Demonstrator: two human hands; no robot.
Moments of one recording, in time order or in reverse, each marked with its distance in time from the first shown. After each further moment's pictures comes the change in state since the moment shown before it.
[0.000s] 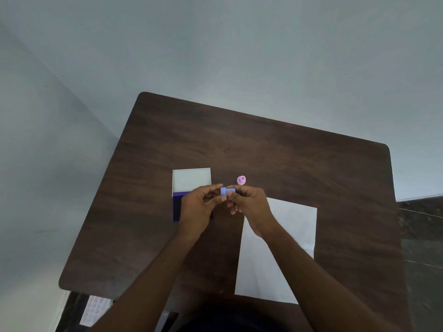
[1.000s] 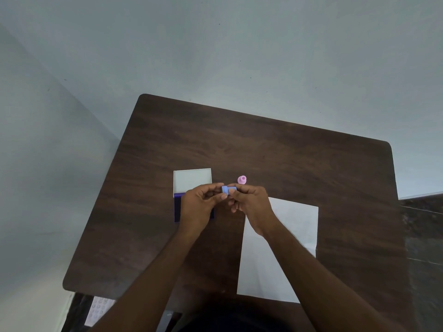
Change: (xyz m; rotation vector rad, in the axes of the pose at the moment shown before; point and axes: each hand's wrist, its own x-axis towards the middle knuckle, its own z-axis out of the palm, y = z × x) left_hand 0.000 0.008 -0.001 -0.092 0.014 -0.004; right_hand 0.003 0.001 -0.001 0.111 0.023 0.079
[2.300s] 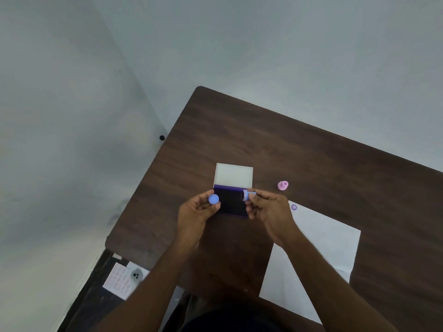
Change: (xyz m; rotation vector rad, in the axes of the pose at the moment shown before) left_hand -0.037 -0.065 -0.072 -0.455 0.239 -0.226; right_hand -0.014 0.000 0.045 0.075 -0.172 0.077
